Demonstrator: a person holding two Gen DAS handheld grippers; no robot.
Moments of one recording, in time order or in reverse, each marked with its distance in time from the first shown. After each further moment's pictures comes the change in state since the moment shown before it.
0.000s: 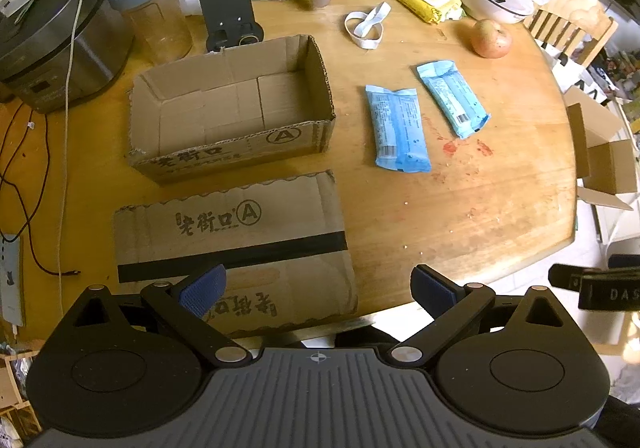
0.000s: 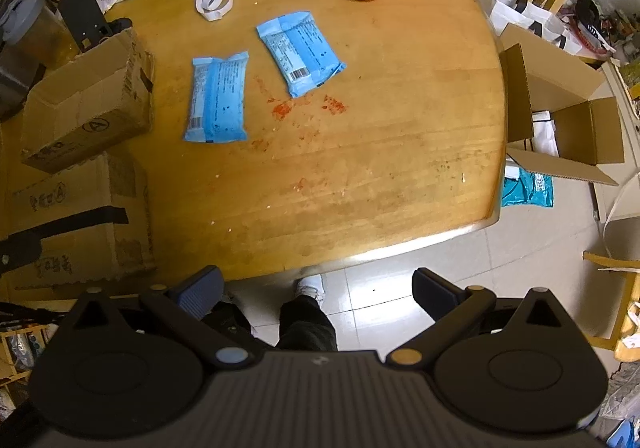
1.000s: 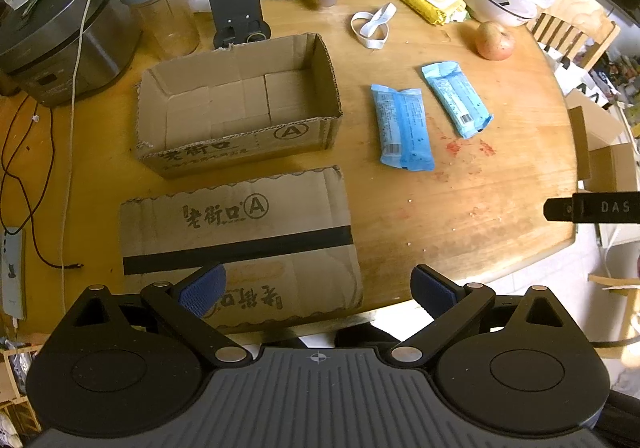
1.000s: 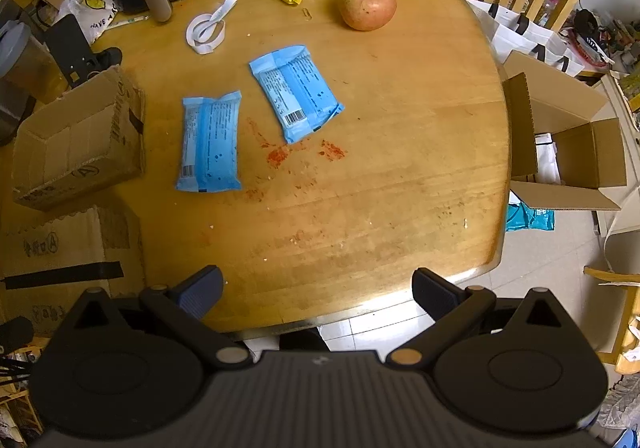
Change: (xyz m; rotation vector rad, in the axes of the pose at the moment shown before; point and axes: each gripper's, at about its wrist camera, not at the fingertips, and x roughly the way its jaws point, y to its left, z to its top) left arm -0.004 0.006 -0.006 -0.015 -0.003 0.002; right arm 0.010 -0.001 0.041 -0.027 -0.042 0.008
